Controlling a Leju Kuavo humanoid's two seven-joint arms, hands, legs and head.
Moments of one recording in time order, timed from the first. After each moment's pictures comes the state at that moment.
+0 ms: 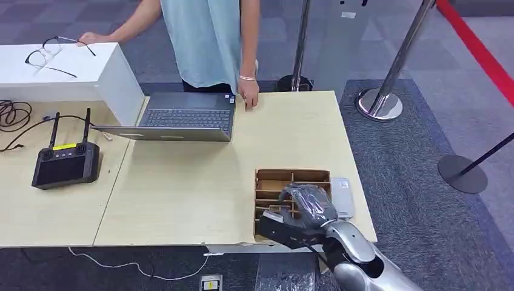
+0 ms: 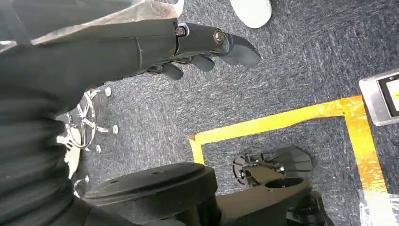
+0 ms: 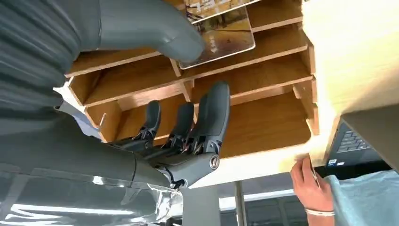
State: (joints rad) left arm -0.11 0.05 -1.16 -0.21 0.78 0.41 0.15; right arm -0.26 -0.41 0.78 -1.72 0.77 -0.16 0.54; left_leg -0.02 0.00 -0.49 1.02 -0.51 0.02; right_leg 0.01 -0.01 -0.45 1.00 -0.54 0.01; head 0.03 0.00
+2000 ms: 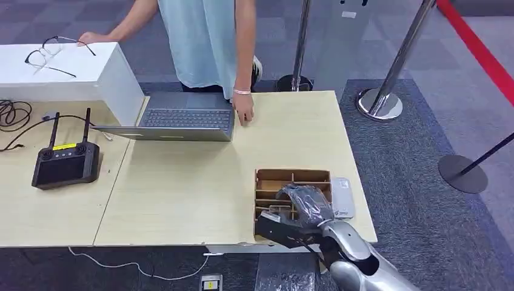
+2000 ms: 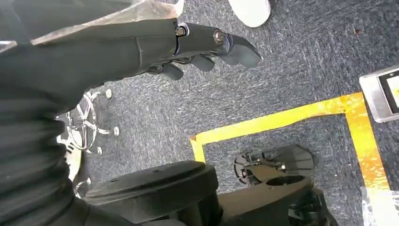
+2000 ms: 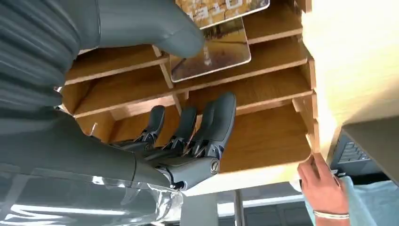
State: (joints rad) left arm -0.11 0.05 -1.16 -0.21 0.76 0.40 0.15; right arm -0.27 -0.38 0.79 -1.66 0.76 -0.16 0.52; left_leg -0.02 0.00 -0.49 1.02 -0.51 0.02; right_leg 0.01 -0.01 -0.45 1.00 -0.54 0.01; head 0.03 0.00
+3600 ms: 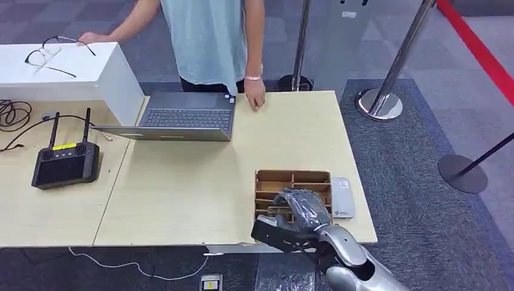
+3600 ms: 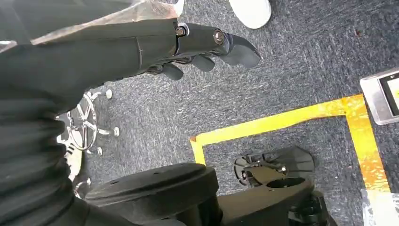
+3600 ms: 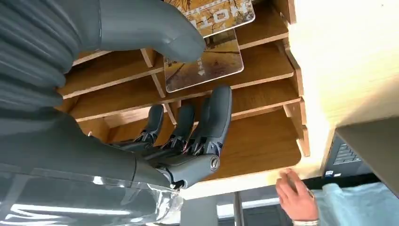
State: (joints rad) left arm -0.11 0.05 -1.16 -0.21 0.76 0.40 0.15; right arm -0.25 -0.36 0.79 -1.65 0.78 -0.18 0.52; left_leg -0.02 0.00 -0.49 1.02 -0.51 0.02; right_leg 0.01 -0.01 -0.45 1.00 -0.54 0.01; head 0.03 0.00
